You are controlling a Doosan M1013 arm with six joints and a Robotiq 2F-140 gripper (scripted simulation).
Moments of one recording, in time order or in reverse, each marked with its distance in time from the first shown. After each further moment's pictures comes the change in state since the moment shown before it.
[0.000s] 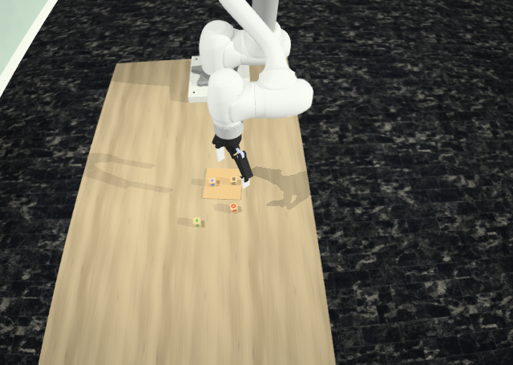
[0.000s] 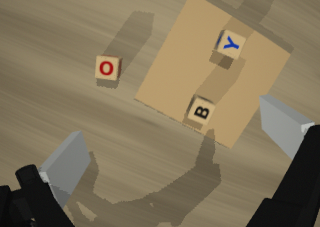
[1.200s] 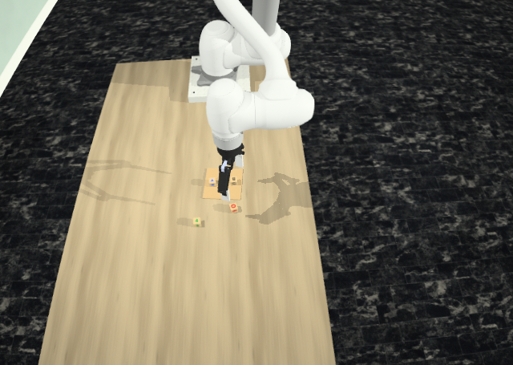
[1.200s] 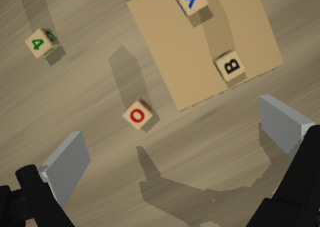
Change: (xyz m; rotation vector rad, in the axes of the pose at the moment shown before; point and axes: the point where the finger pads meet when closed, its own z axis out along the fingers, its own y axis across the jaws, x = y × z) arm 0.023 -0.031 0.004 0.000 0.000 0.940
